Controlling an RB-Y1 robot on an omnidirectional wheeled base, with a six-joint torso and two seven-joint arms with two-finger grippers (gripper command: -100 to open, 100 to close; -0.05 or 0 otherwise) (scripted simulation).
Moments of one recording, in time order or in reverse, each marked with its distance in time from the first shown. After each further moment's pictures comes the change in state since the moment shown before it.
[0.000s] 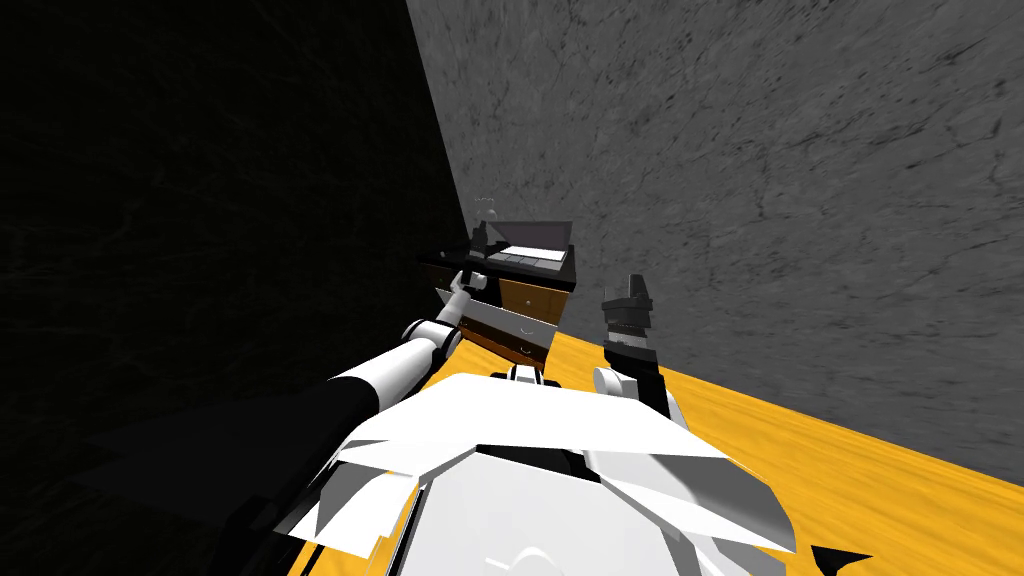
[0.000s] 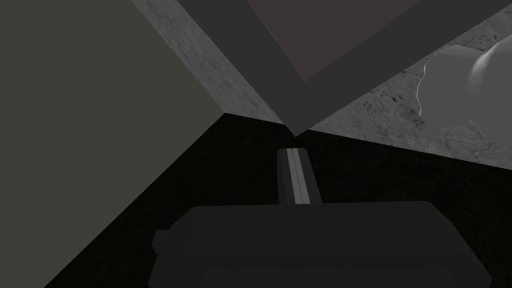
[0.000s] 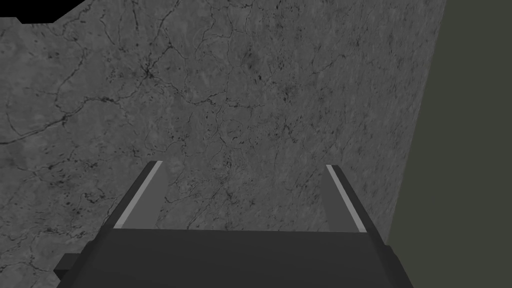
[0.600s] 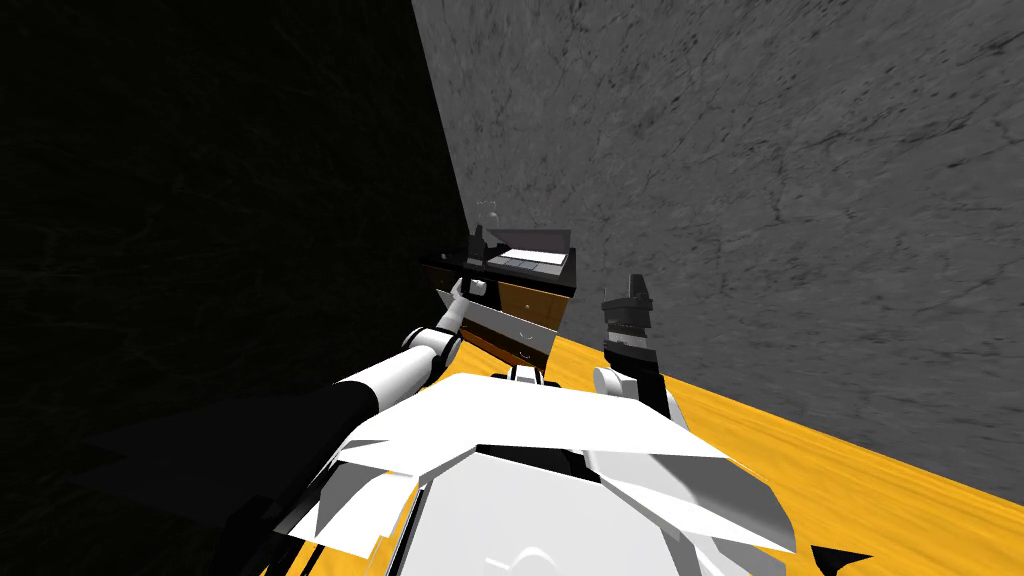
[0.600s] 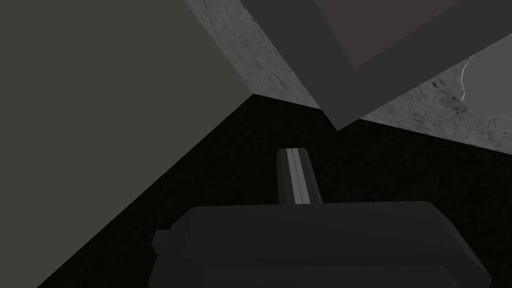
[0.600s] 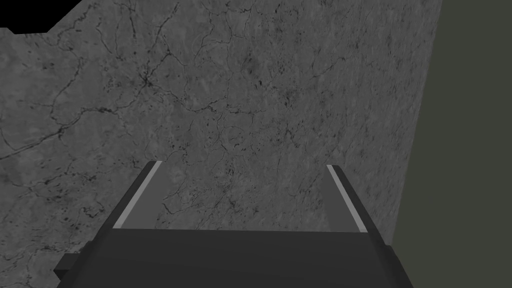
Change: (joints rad) left arm 0.079 -0.030 0.025 -0.033 -0.034 -0.156 0.027; right arm 0.000 0.000 0.000 0.000 0.000 0.000 0.000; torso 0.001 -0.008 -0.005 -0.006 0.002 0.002
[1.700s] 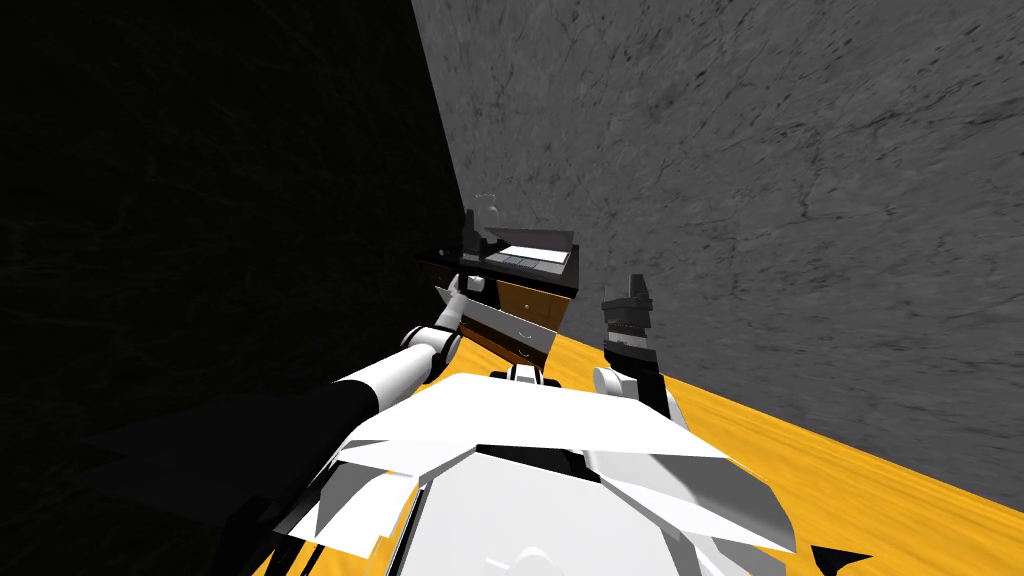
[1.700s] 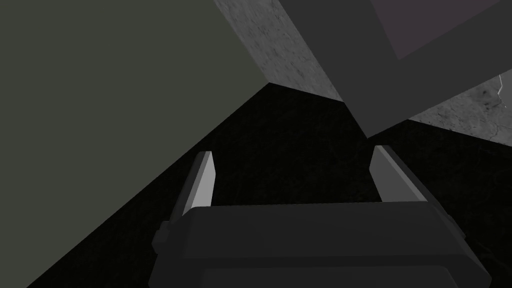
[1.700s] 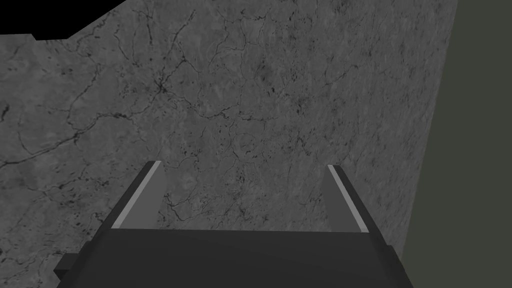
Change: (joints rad) left arm -0.019 0.007 0.036 -0.041 -0.020 -0.045 0.034; right arm 0.000 0.000 0.000 0.000 0.000 0.000 0.000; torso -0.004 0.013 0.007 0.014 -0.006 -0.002
